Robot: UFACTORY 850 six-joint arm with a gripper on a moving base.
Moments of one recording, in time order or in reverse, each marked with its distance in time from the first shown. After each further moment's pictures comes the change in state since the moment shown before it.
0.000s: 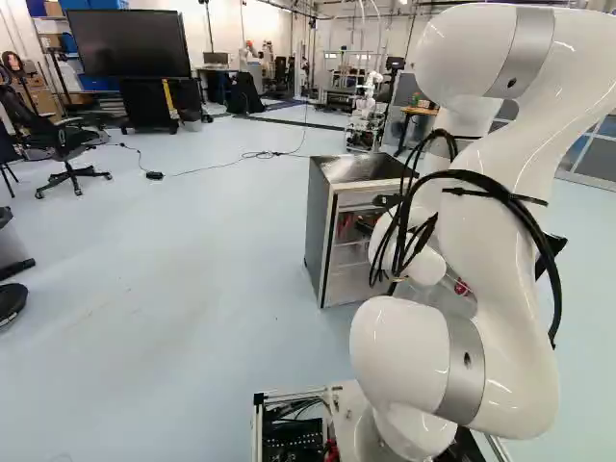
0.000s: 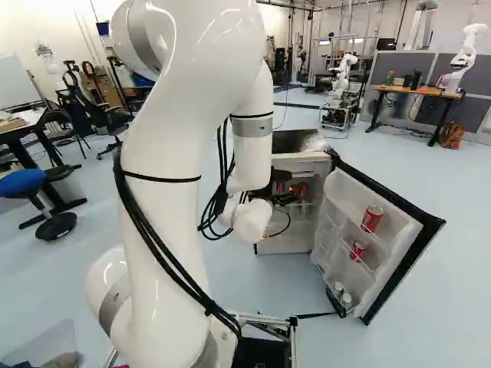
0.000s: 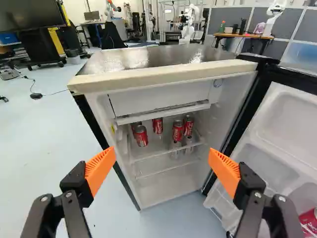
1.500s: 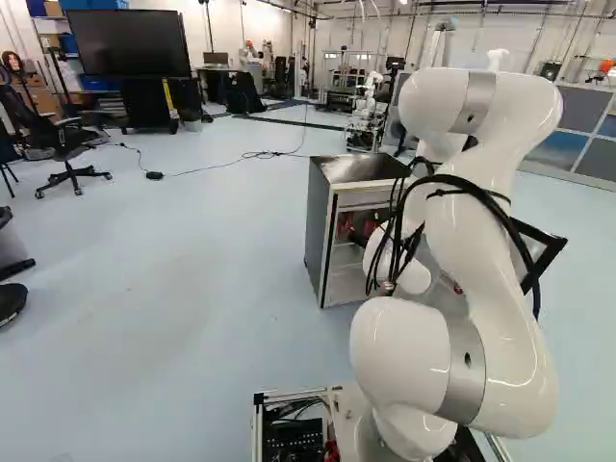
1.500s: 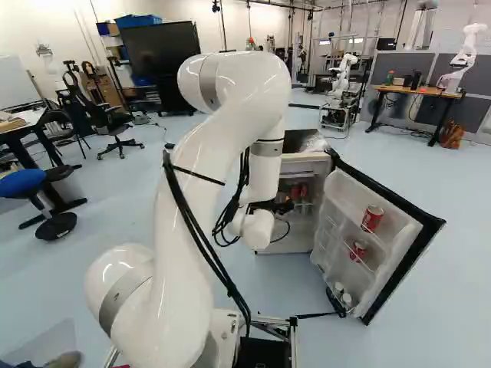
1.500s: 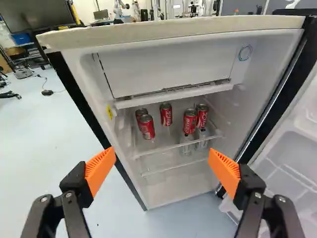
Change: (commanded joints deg) arm 1.2 -17.2 -10.2 -2.4 6.9 0.0
